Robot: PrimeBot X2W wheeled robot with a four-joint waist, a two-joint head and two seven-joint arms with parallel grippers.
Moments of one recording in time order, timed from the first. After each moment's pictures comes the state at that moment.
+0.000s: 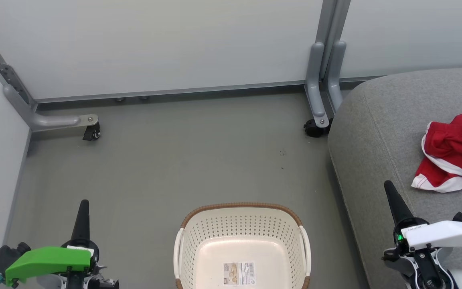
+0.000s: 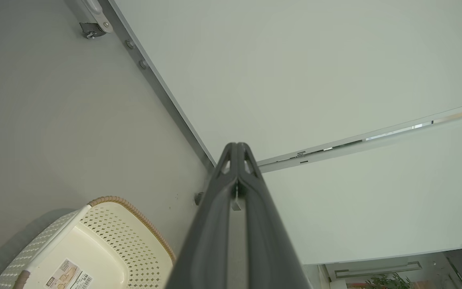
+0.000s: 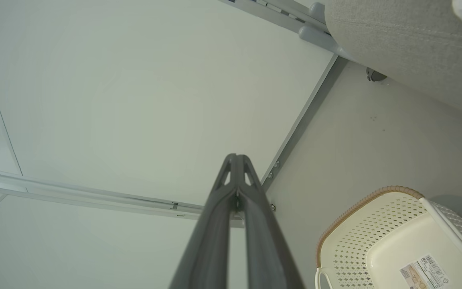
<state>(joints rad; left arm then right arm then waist) -0.05 0.07 0.07 0.24 -1.27 -0.10 0.03 -0.03 -0.09 -0.03 0.16 1.31 0.13 0.03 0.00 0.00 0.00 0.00</state>
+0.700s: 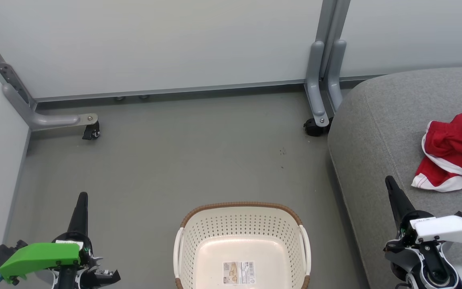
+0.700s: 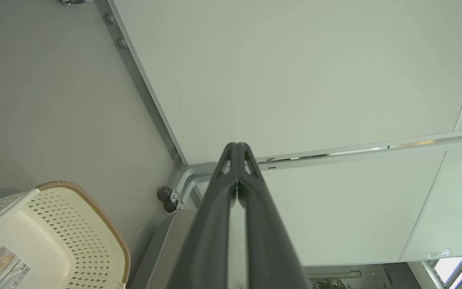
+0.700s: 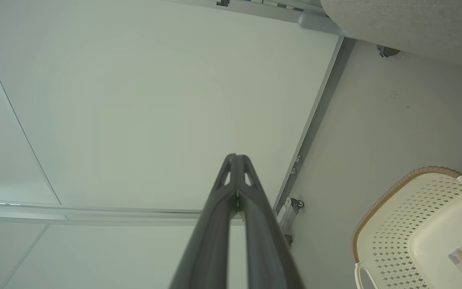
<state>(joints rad) -0.08 0.06 0.09 0.24 -1.45 -0.12 0.07 -0.07 -0.08 -0.06 0.20 1.49 0.13 0.06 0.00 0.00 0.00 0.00</state>
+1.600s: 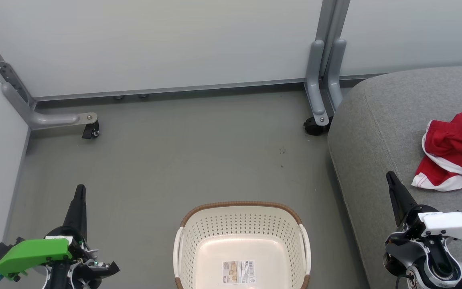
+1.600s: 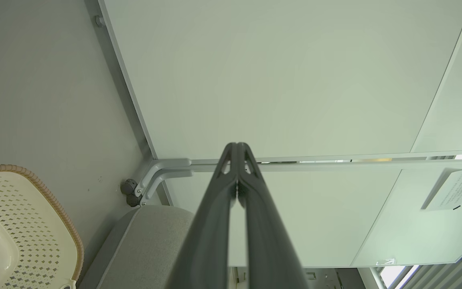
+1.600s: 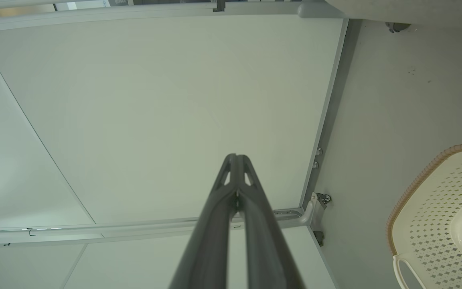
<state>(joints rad) -0.10 0.05 0.11 0.25 -1.61 -0.13 0.11 -0.10 -0.07 -0.08 0.24 1.64 0.13 0.09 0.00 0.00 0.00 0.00</state>
